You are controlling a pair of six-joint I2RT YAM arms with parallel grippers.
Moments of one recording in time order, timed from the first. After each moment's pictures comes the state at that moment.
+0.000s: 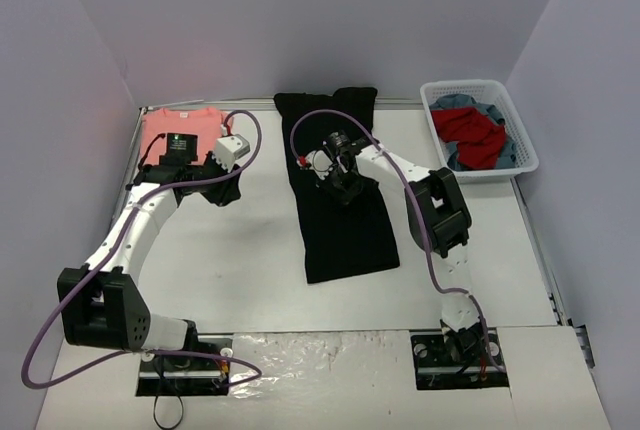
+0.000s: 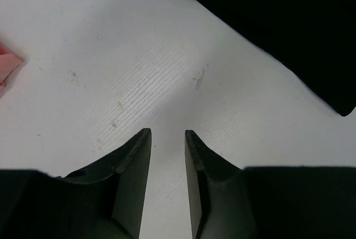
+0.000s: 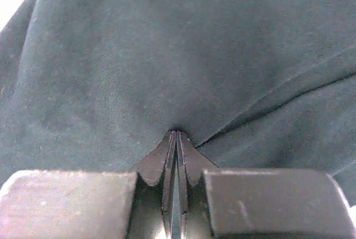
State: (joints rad) left arm -0.11 1.37 1.15 -0.65 0.52 0.47; right arm 0.54 2.19 1.68 -0.79 -0.23 -0.43
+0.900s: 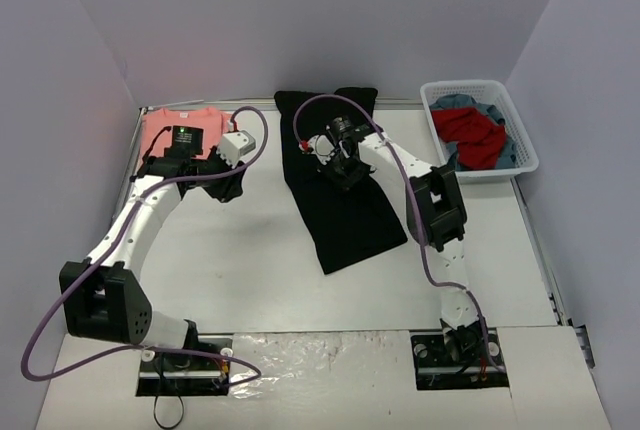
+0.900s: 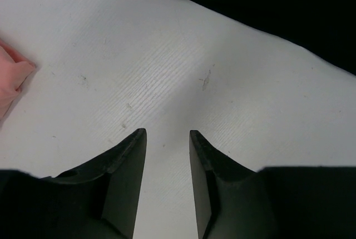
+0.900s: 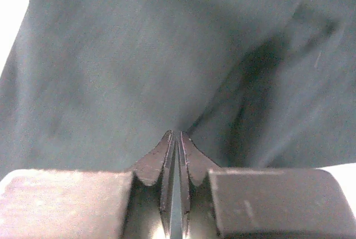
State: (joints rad) left arm -0.15 1.41 1.23 -0.71 0.46 0.50; right arm 0.50 2.31 1.93 -0.87 -0.23 -0.45
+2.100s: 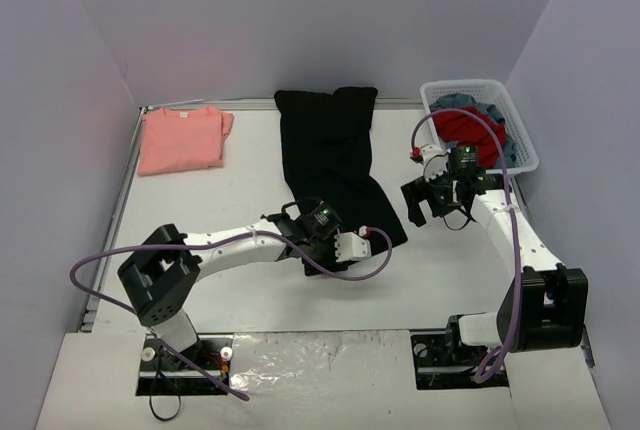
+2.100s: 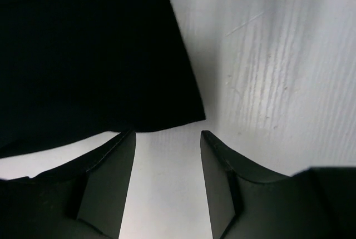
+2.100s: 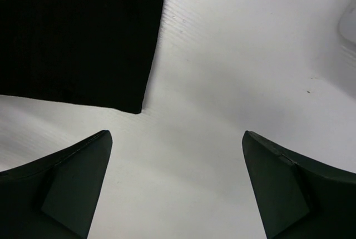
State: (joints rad) left arm -0.95 1.64 1.07 -0.47 0.17 0.54; right arm 0.07 1.33 0.98 -0.67 -0.26 -0.39
